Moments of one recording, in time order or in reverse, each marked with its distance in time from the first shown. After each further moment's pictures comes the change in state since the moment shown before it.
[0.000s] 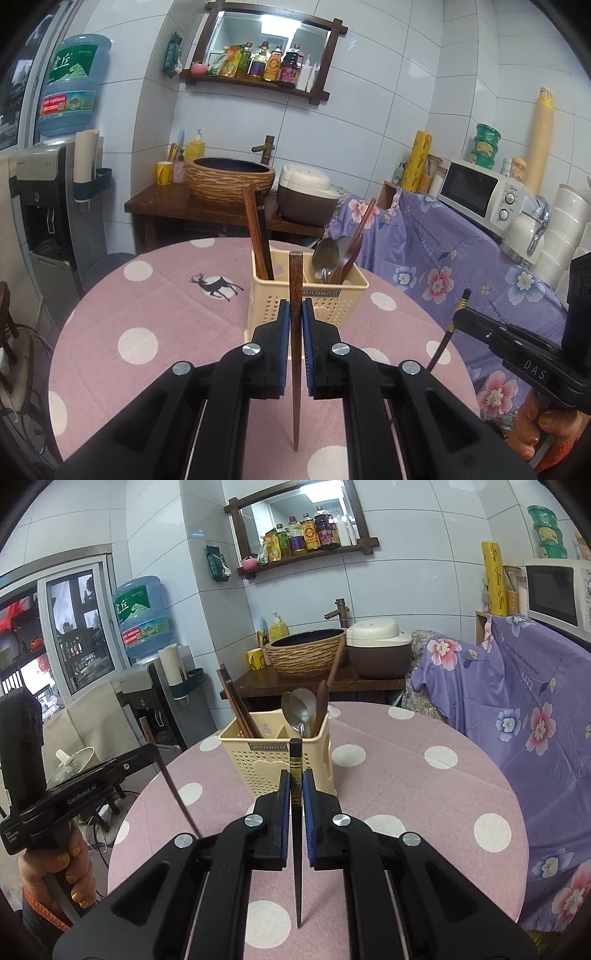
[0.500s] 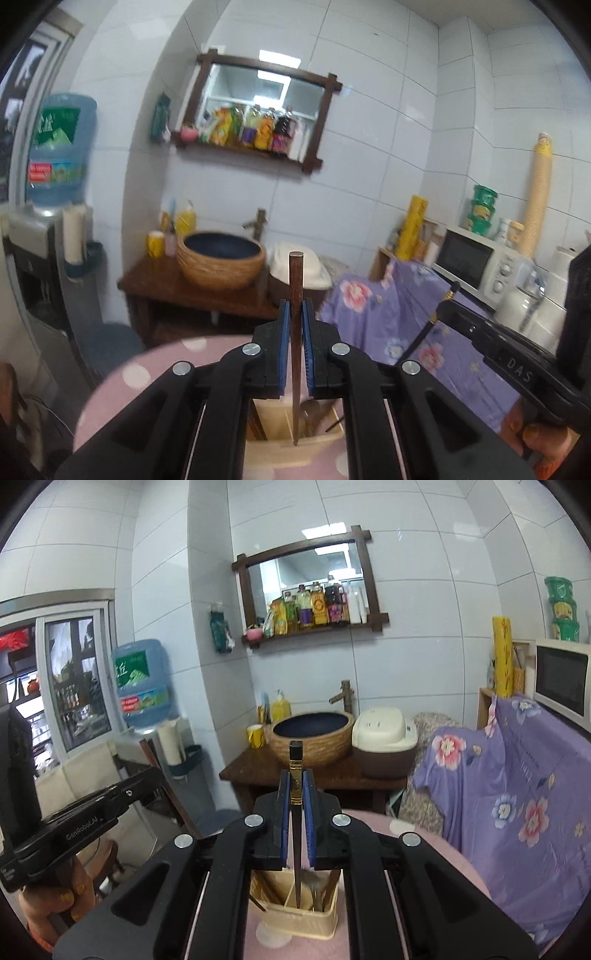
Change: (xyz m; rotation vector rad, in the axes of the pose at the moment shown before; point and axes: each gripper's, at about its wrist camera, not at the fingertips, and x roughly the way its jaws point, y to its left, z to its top) left arm -0.007 -0.023 0.163 0.002 -0.190 0.004; right arm -0.005 0.036 0.184 -0.043 -0.214 -0.040
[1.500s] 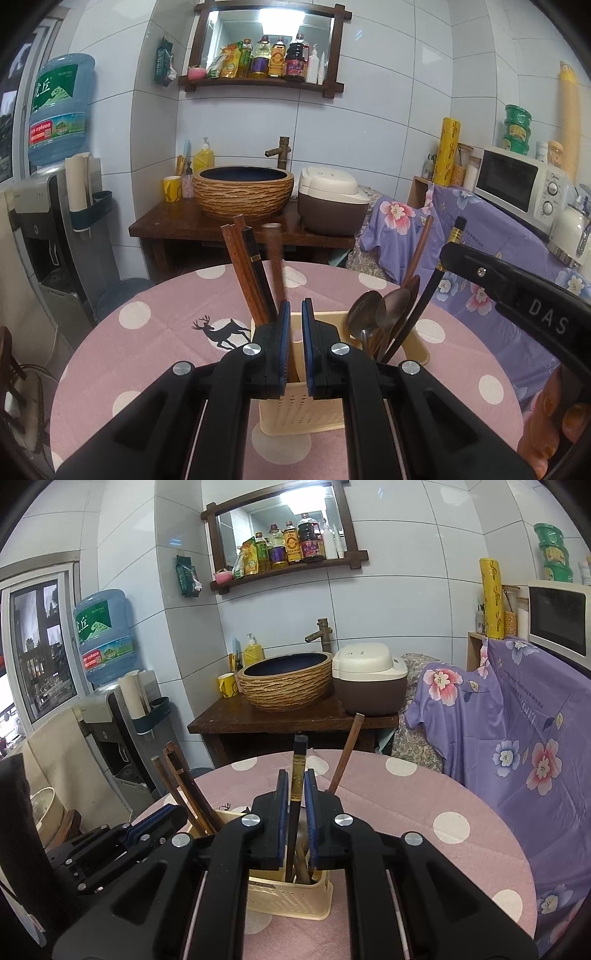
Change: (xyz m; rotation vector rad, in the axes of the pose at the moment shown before) left arm 0.084 0.019 -0.136 0.077 0.191 0.114; right arm 0.093 -0.025 -0.117 0.044 0.155 -0.083
